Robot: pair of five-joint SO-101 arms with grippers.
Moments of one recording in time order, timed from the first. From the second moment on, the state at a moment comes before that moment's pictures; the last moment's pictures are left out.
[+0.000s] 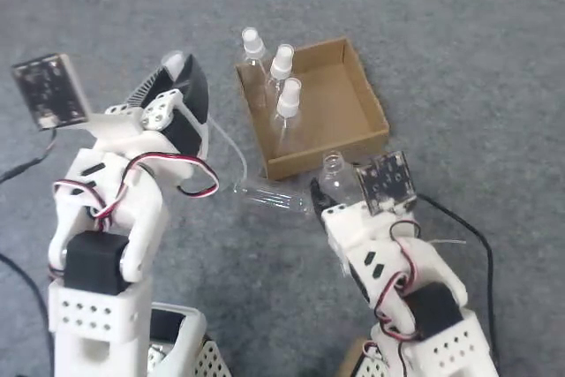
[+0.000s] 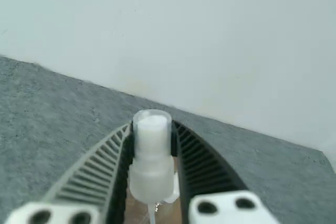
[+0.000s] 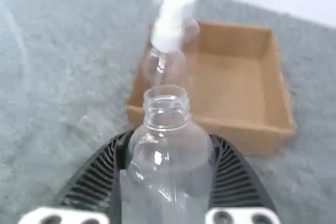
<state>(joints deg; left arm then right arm) 3.0 -57.7 33.1 52.0 30.5 -29.5 -86.0 73.5 48.1 -1.5</state>
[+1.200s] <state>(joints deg) 8.2 -95.9 53.9 44.7 31.0 -46.3 -102.7 95.2 28.4 6.4</state>
